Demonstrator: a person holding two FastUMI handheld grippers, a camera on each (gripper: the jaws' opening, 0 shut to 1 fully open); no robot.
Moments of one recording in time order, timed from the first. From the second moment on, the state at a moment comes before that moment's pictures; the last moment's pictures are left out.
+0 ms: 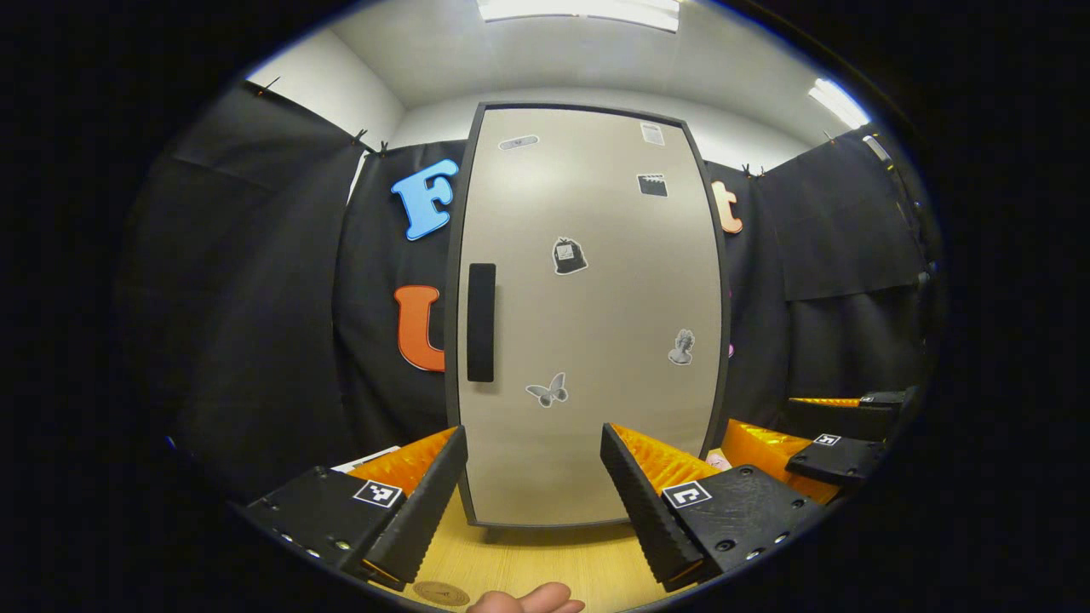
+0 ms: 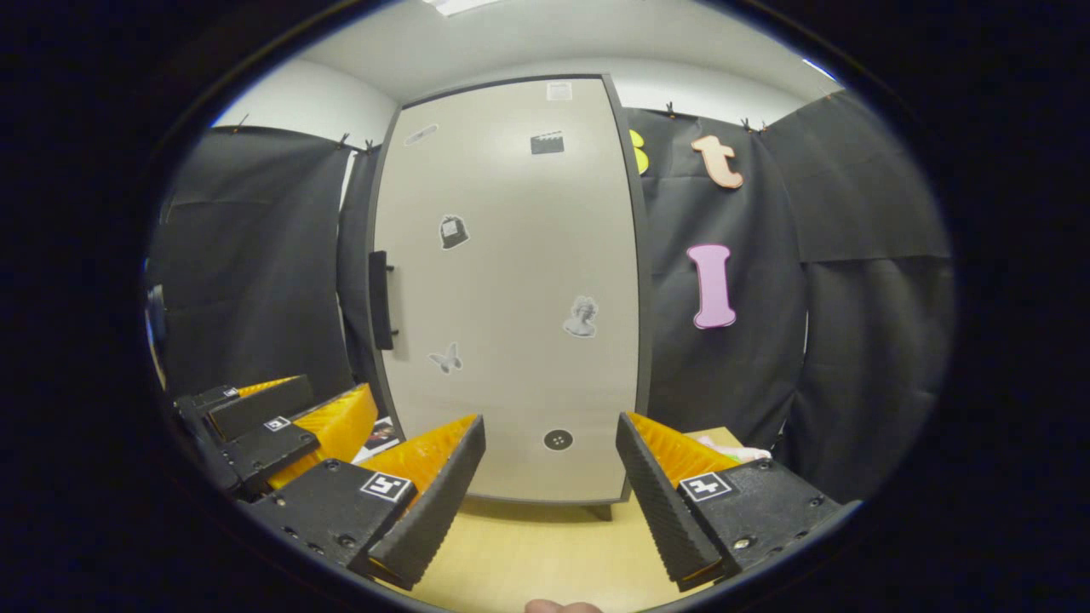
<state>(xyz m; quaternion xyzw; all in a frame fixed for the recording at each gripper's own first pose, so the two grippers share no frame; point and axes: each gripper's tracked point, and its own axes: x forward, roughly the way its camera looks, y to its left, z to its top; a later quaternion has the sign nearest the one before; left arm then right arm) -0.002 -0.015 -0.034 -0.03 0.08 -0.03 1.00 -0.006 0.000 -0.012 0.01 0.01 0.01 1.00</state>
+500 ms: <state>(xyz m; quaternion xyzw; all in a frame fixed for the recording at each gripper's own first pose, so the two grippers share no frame) -0.003 -0.011 -0.033 -0.03 0.08 -0.03 1.00 0.019 0.010 -0.006 0.04 0.02 0.04 1.00</state>
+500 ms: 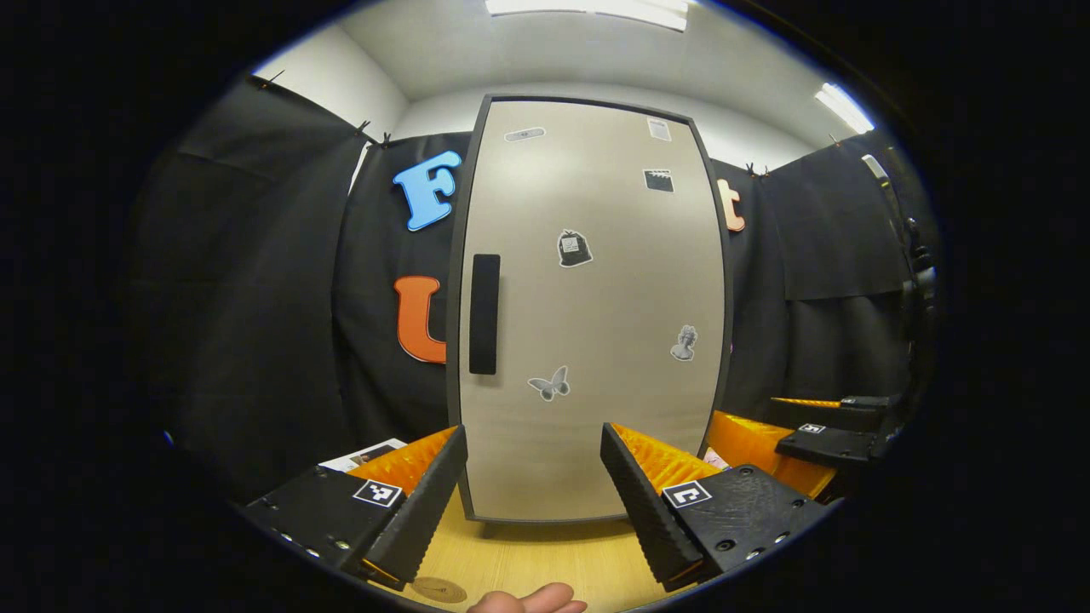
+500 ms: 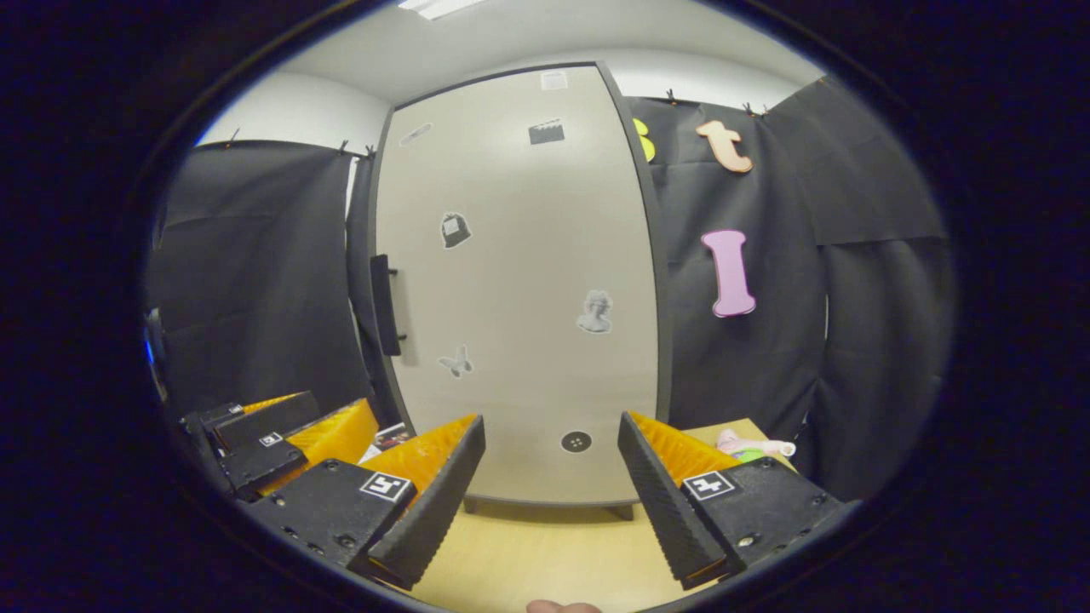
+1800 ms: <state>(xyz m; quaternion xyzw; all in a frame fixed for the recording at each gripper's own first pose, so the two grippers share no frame) -0.108 0.140 -0.036 -0.05 0.12 0.11 0.98 0.162 0.203 0.058 -0.02 -0.04 0.21 0.98</state>
